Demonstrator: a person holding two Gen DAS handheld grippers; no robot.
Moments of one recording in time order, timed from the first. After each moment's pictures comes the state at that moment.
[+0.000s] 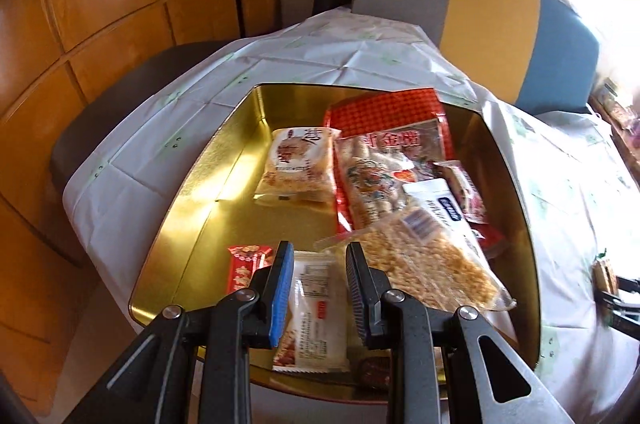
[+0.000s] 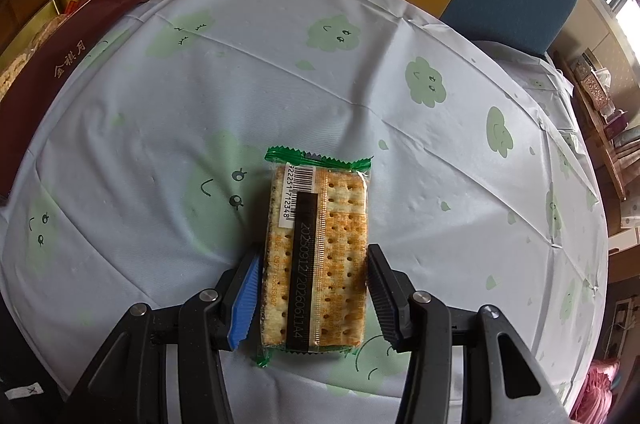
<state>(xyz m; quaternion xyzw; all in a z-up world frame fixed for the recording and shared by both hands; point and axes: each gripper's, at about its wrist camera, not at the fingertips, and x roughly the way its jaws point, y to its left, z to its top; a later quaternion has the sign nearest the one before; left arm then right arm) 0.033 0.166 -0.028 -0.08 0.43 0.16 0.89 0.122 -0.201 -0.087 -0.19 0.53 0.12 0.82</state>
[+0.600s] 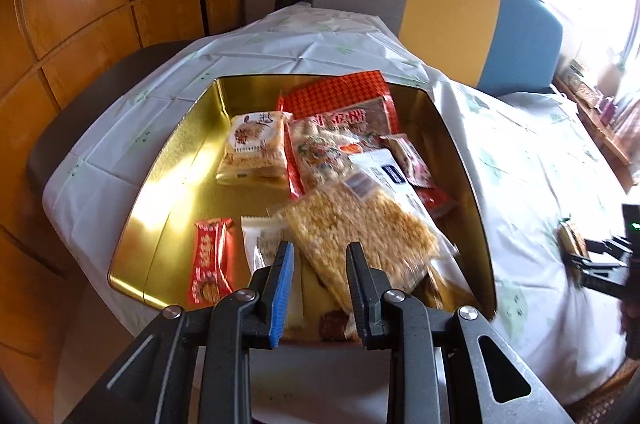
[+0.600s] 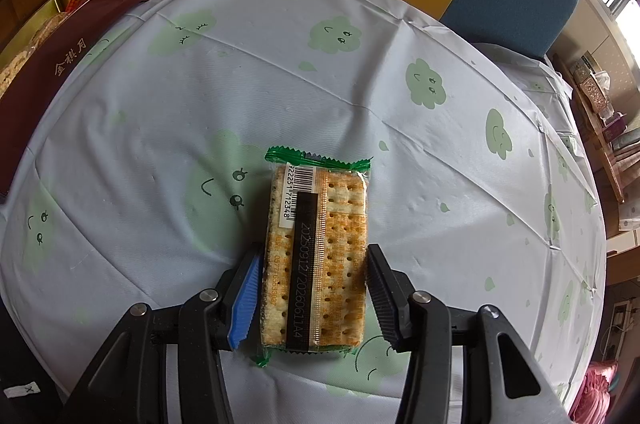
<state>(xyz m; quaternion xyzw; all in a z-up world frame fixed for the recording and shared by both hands) 0.007 0.140 -0.022 -0.08 0.44 0.10 0.89 0.121 -0.202 -0.087 -0.20 0.53 0.12 0.82</state>
